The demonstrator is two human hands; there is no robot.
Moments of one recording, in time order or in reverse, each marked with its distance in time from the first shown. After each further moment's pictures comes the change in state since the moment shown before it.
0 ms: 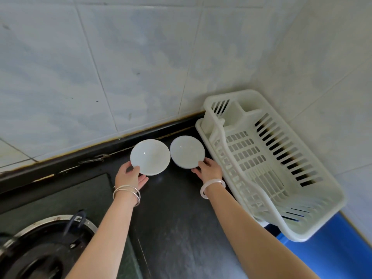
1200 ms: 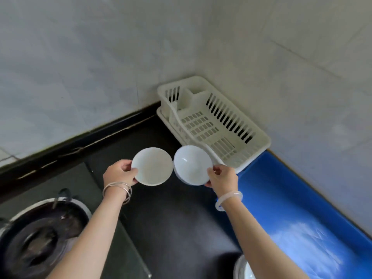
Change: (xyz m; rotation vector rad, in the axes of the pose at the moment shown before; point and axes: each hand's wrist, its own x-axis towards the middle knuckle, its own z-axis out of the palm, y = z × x) left_hand -0.128 -0.017 -0.015 0.614 -0.188 0.340; right_hand -0.161 -0.003 -0.169 -0.411 0.229 -0.235
